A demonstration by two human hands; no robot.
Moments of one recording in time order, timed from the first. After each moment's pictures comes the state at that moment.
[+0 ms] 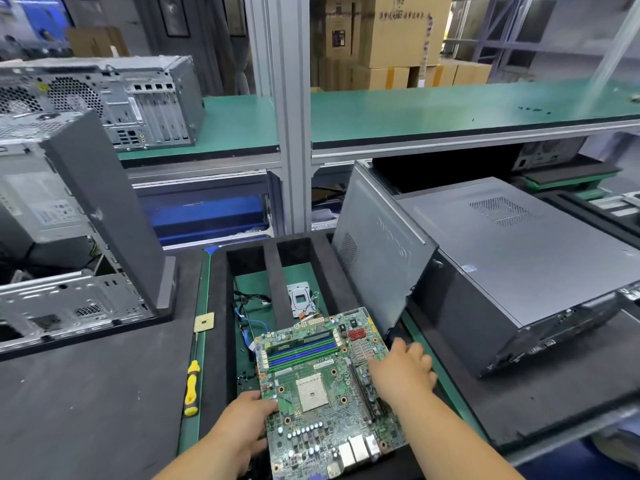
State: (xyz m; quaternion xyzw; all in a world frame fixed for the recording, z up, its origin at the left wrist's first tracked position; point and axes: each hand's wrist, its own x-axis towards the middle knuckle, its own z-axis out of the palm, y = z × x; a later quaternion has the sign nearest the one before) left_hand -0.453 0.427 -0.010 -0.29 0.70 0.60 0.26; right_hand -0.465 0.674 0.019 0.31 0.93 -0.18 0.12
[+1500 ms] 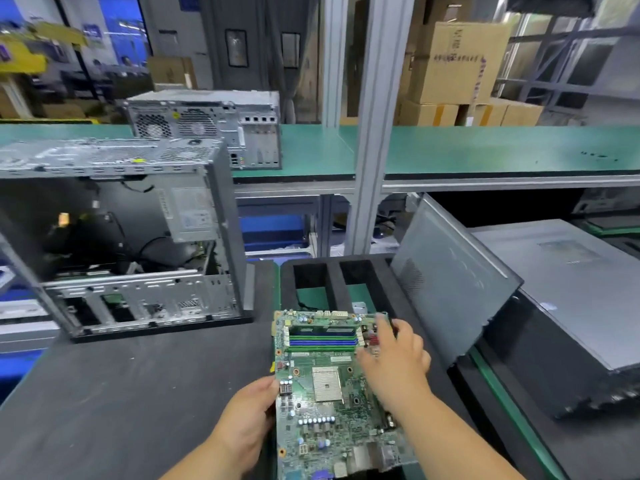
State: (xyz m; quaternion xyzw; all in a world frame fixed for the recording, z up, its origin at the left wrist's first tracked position) left_hand -0.432 0.316 0.049 -0.18 0.59 0.77 0.16; right_hand -0.476 0.542 0.070 0.10 0.98 -0.16 -0.04
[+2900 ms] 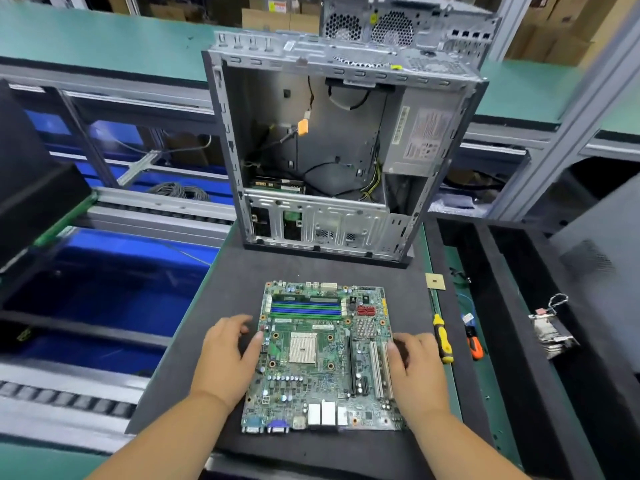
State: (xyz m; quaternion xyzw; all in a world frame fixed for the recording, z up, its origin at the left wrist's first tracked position) left_hand -0.367 0.000 -0.022 -0.17 0.91 0.36 -0.12; right_hand -0.421 0.304 -0.019 0.00 0.94 -0.34 -0.04
